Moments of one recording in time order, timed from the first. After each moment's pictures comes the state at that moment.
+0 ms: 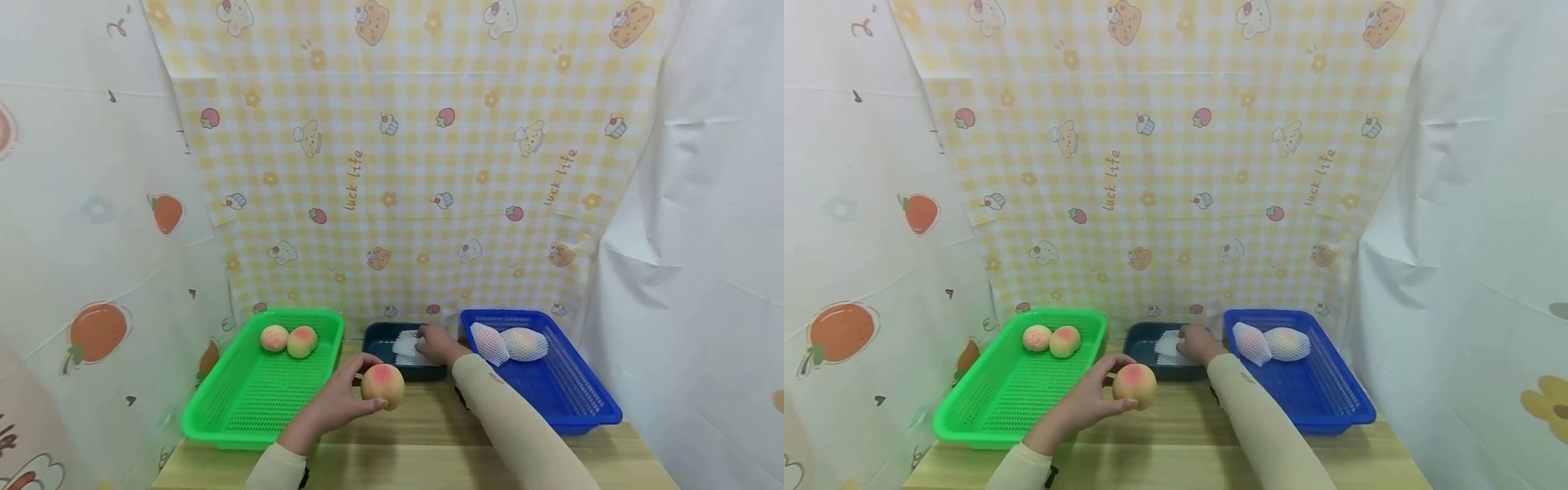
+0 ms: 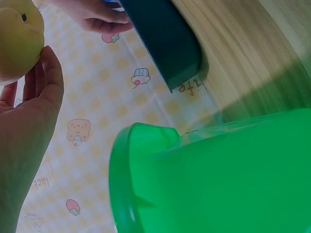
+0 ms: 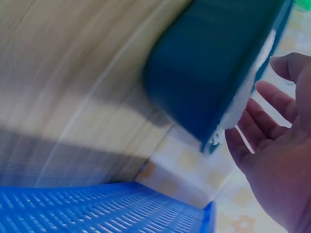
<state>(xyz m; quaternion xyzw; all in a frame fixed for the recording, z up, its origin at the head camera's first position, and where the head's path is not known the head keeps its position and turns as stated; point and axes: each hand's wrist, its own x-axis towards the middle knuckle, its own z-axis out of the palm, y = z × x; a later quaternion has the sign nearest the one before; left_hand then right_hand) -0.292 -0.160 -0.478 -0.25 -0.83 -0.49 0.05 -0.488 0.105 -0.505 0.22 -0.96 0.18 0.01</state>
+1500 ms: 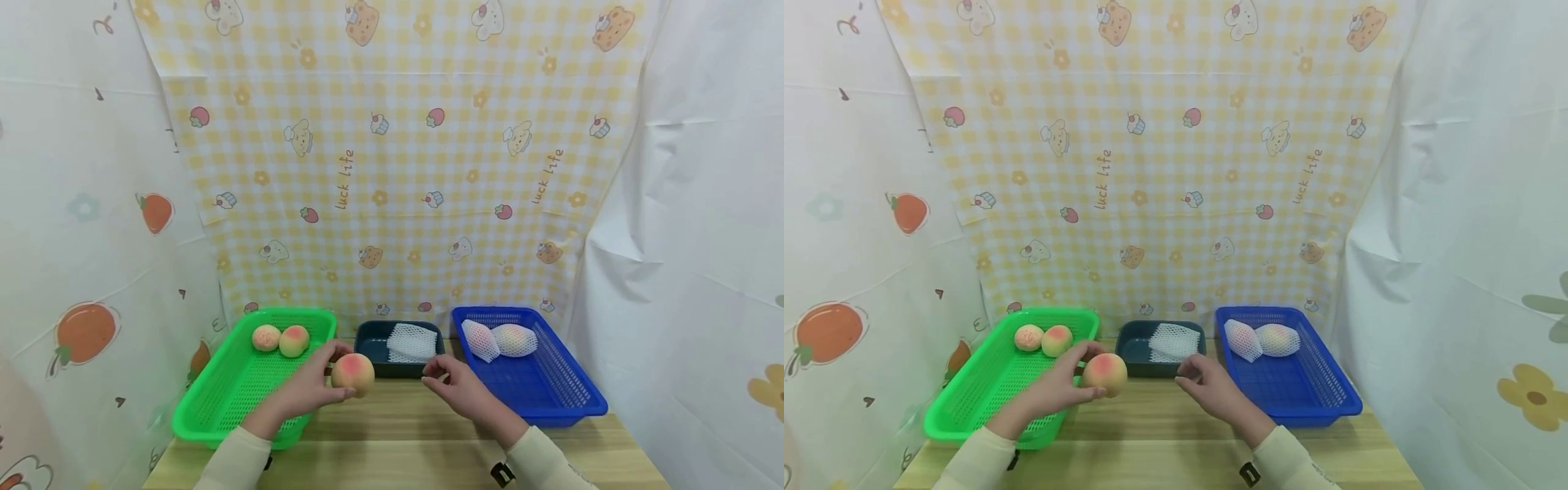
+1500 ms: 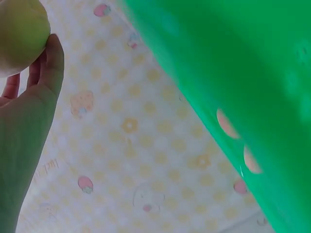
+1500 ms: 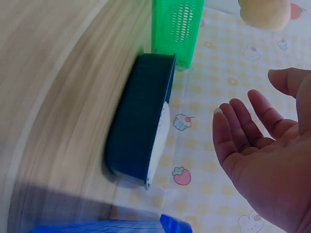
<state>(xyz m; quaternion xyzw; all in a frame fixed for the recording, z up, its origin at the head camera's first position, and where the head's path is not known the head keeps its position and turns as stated) -0.290 -0.203 -0.450 -0.26 -0.86 -0.45 0.02 -0.321 0.160 -0.479 0.27 -0.85 0.45 0.01</state>
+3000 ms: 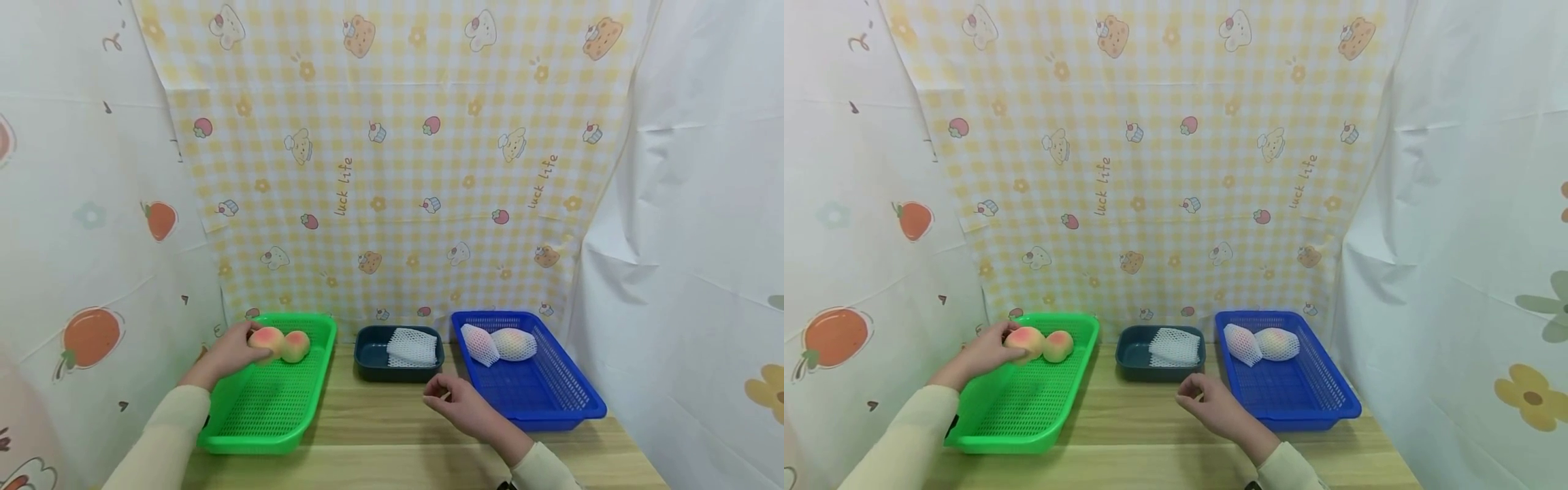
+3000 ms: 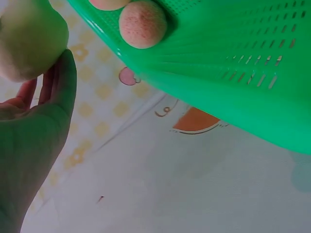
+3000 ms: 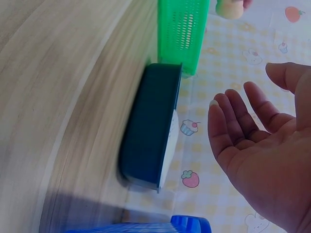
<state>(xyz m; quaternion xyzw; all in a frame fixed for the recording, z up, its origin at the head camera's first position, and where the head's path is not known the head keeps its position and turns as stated) -0.341 -0.362 -0.434 -0.09 -0.93 -0.35 0.06 -0.309 0.168 -0.492 0.27 -0.85 0.45 -0.05</state>
